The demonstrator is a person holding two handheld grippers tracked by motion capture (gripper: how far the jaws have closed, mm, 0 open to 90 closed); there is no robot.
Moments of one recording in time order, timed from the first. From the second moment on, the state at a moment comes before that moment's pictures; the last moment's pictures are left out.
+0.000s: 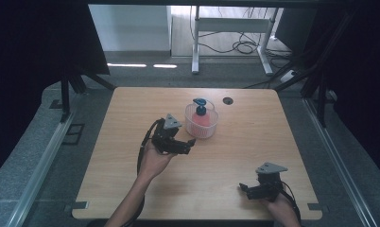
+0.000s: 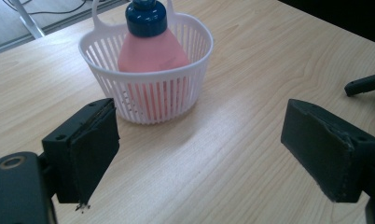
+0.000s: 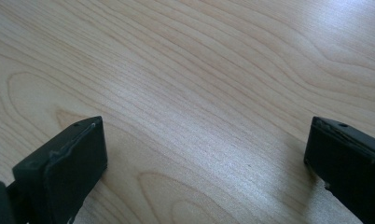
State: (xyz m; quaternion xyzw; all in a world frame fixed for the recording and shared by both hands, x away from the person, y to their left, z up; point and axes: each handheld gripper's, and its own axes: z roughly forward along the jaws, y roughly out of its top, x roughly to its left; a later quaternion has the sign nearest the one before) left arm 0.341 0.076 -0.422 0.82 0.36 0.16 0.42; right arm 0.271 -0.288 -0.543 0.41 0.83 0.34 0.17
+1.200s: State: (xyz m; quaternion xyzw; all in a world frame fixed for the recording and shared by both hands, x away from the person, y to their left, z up) left arm 0.289 0.125 -0.441 0.80 0.38 0.17 0.43; right arm 0.271 -0.288 -0.543 0.41 0.83 0.34 0.17
